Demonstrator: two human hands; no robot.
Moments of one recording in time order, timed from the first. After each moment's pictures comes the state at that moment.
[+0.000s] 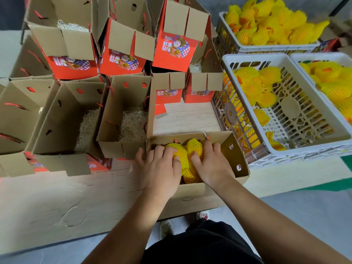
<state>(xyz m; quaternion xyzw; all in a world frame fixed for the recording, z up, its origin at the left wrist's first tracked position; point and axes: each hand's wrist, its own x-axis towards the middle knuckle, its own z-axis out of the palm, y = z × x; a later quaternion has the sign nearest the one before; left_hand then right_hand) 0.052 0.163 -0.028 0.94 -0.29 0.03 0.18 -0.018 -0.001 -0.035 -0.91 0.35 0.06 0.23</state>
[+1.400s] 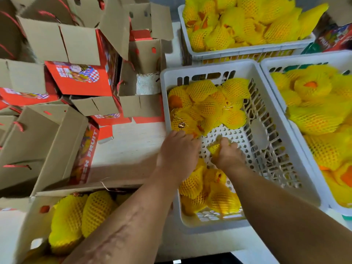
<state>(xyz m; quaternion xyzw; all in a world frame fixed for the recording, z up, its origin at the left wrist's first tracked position) 0.064 -0.215 -0.008 0.88 -0.48 -0.02 0.05 -0.010 -0.392 -0.132 -0.88 0.42 0.15 0.17</state>
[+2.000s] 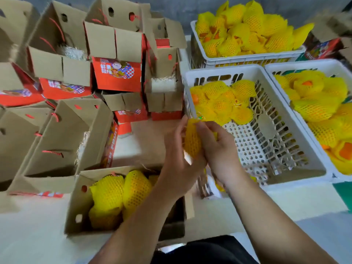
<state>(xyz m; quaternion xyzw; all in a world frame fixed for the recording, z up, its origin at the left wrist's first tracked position) 0.020 -0.085 0.014 0.72 -0.30 -0.13 0.61 -0.027 -0.196 0.062 -0.69 0.26 -0.22 0.64</state>
